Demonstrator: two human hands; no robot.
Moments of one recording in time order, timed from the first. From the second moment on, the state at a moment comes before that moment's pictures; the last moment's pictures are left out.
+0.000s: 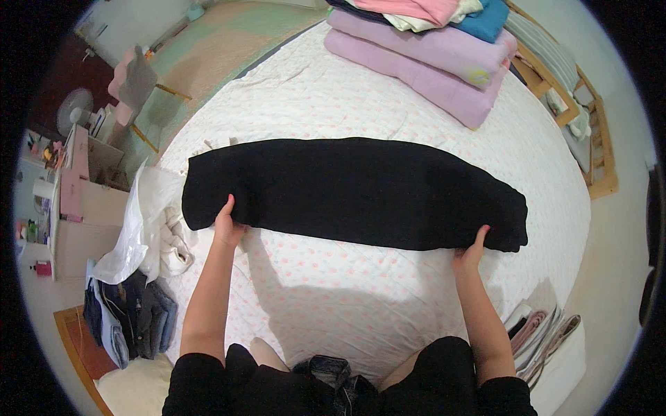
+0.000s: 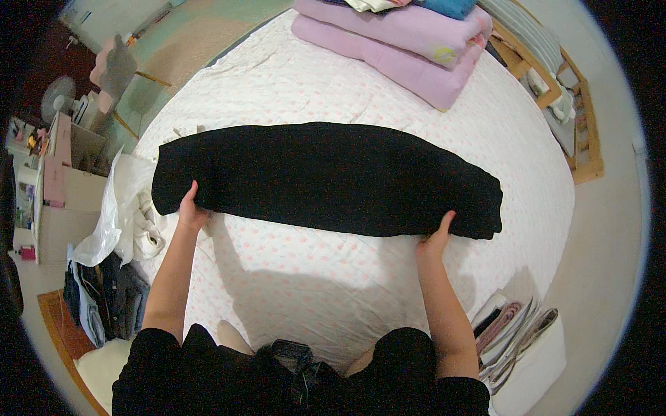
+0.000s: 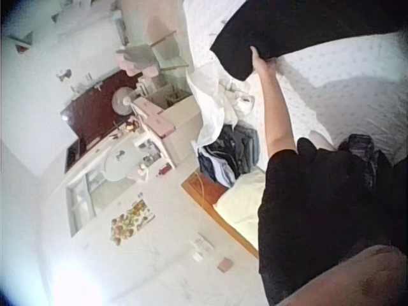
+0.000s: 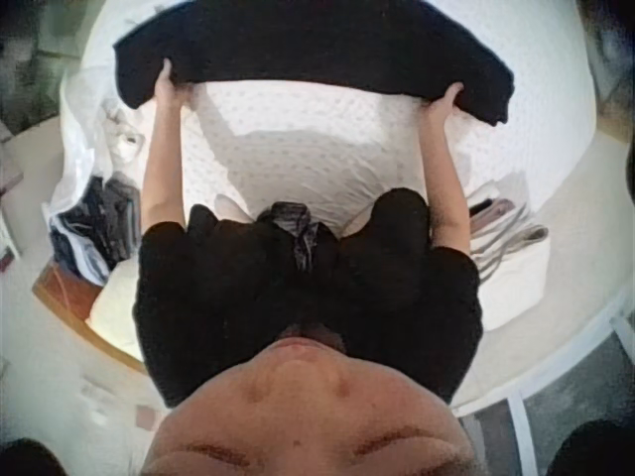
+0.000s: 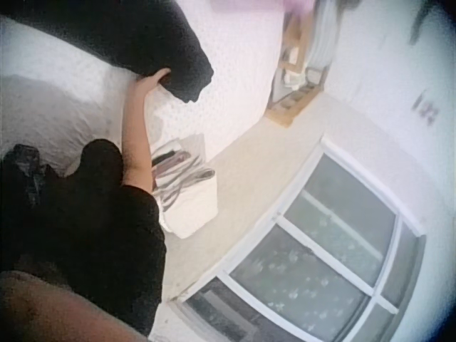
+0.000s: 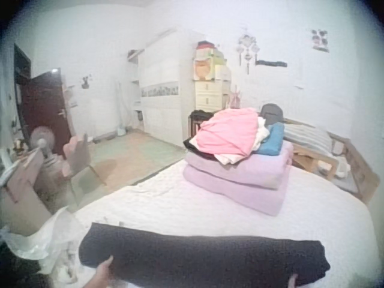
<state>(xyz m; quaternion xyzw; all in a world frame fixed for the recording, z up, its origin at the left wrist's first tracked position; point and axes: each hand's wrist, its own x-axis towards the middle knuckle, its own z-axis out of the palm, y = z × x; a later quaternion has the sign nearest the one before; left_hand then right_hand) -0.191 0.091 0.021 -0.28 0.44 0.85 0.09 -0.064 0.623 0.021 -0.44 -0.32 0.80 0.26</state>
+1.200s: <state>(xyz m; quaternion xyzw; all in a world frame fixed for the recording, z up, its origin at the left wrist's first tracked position) 0.050 -0.063 -0.003 -0.22 0.49 0.78 0.33 -0.147 0.368 0.047 0.26 -0.93 0.26 -0.03</state>
